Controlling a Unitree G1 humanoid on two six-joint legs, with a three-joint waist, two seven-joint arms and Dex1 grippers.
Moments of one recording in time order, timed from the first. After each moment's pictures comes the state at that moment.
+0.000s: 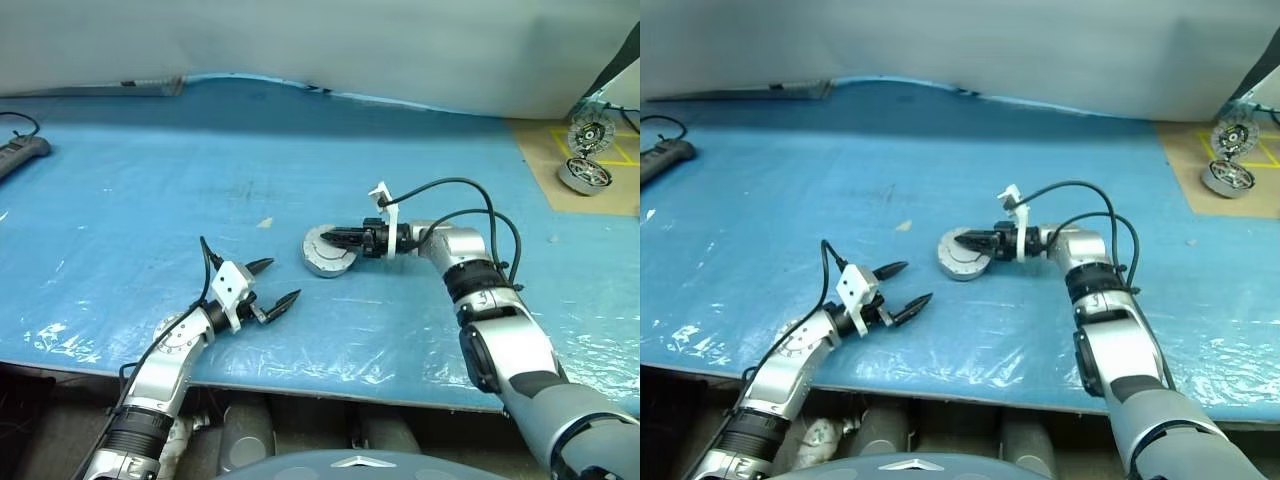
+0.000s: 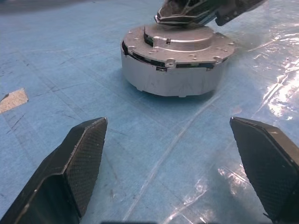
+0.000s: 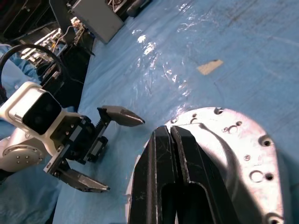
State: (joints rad) left arm -0.05 0.34 -0.10 0.06 -0.21 -0.08 -0.75; right arm -0.82 -0.28 0.06 0.70 0.28 0.62 1.24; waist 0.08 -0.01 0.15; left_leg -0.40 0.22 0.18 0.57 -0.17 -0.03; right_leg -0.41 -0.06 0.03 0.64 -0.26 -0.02
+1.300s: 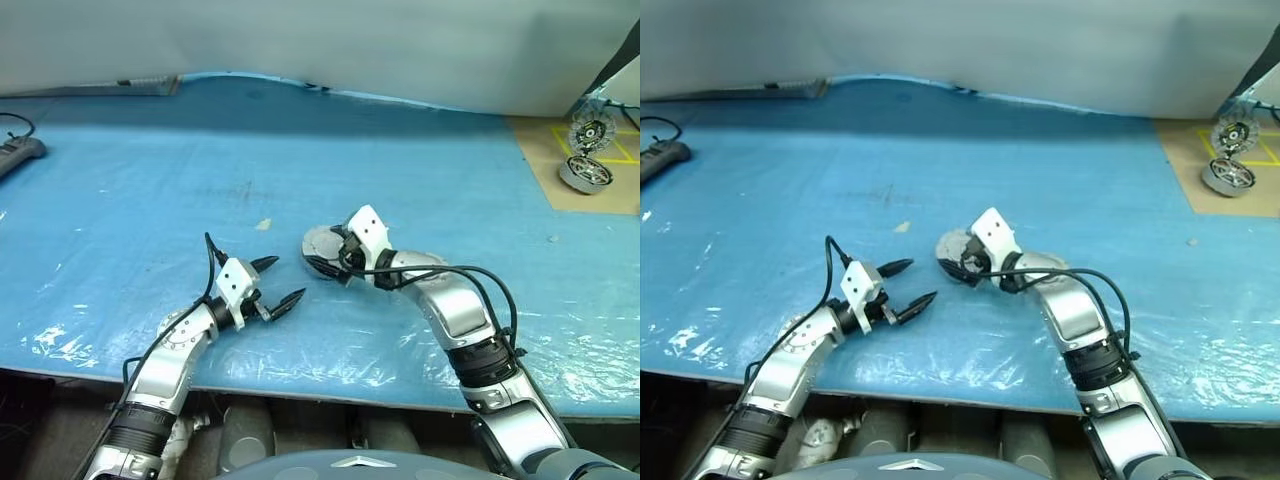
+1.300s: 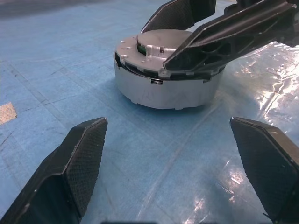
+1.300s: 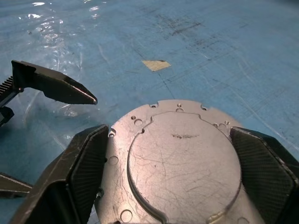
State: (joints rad) left arm -0.06 0.33 -0.11 0.04 -0.21 -0.04 -0.76; right arm -0.41 -0.28 0.26 -0.07 0.12 0.53 0.62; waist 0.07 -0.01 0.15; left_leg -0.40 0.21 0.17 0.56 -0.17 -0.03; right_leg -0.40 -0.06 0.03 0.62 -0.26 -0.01
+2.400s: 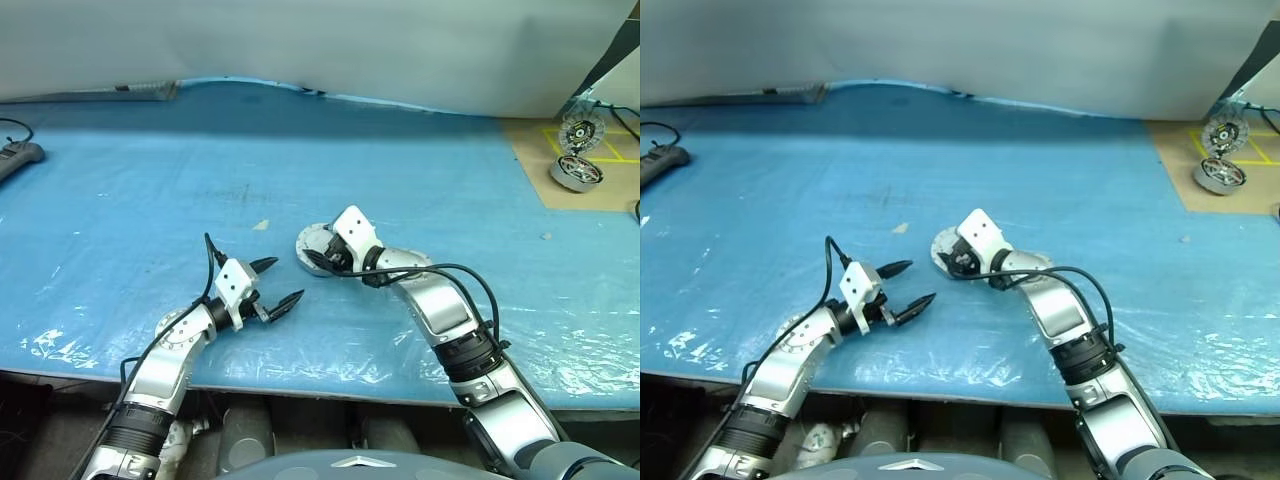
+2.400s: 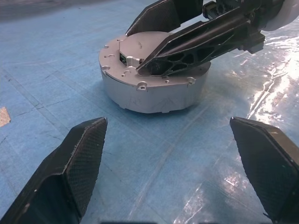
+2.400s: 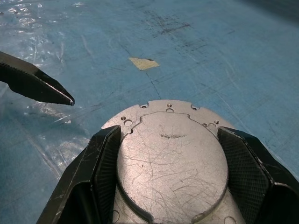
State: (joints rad) left arm -0.06 0.34 -0.11 0.04 -0.21 -0.05 -0.76; right arm -0.46 -0.25 0.32 0.00 0.02 0.51 0.55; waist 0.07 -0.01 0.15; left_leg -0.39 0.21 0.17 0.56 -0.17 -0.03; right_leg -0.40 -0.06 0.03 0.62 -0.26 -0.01
